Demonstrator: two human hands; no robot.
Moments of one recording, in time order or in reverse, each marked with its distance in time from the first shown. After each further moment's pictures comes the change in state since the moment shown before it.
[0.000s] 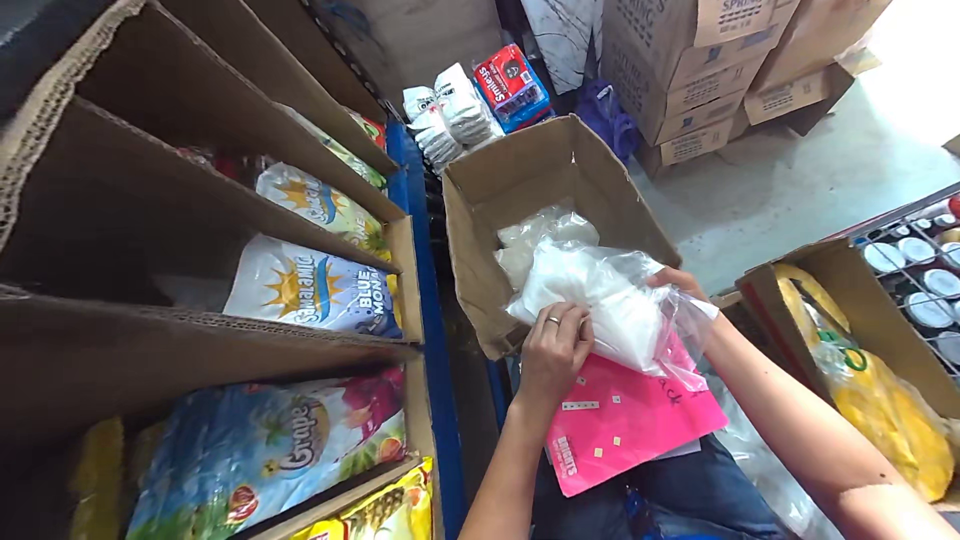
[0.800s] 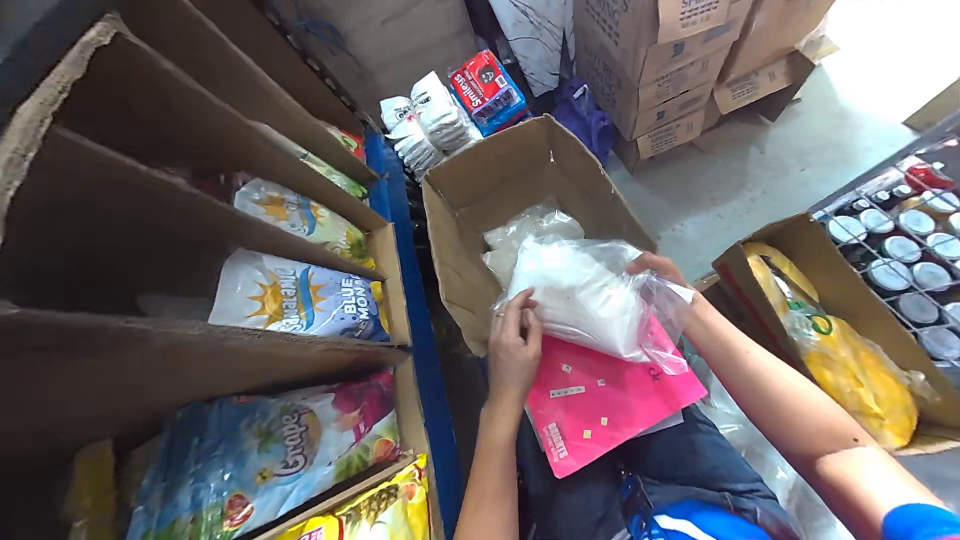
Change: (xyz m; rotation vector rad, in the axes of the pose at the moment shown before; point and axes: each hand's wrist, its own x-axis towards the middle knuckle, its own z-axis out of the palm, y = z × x) left_hand -0.009 -0.006 -0.023 -0.194 -0.075 -0.340; right_hand -0.020 -0.011 0.019 -0.041 0.039 -0.008
